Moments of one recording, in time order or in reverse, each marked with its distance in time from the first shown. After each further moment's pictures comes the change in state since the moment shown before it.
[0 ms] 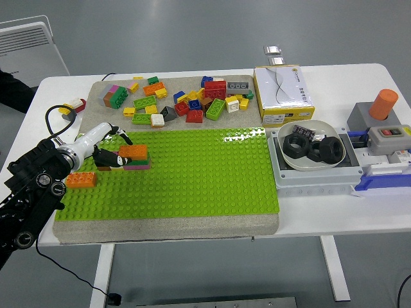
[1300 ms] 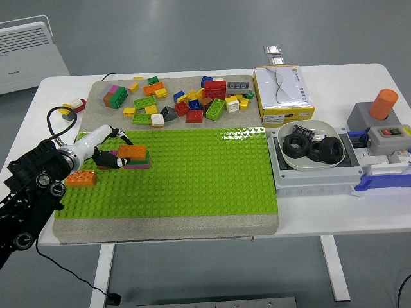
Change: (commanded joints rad) left arm 0.002 0.001 -0.004 -0.010 0.012 -0.031 0.013; right arm 0.001 0.000 -0.014 0.000 0.016 -0.003 -0.003
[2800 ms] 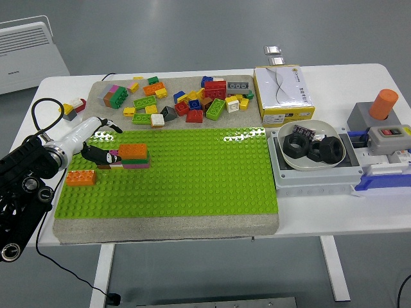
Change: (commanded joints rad) left arm 0.095 0.055 -0.068 -0.225 0.110 0.007 0.058; right arm -0.009 -0.003 0.011 0.000 -0.018 0.001 0.001
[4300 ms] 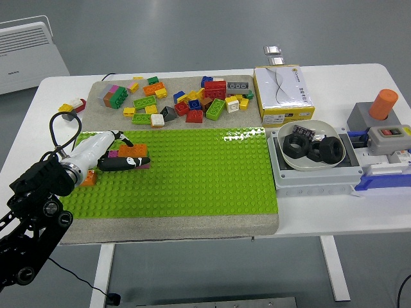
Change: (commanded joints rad) left arm 0.044 -0.035 0.099 0.008 0.087 0.077 -0.006; right arm -0.003 0.010 0.001 0.000 -0.002 -0.003 -0.004
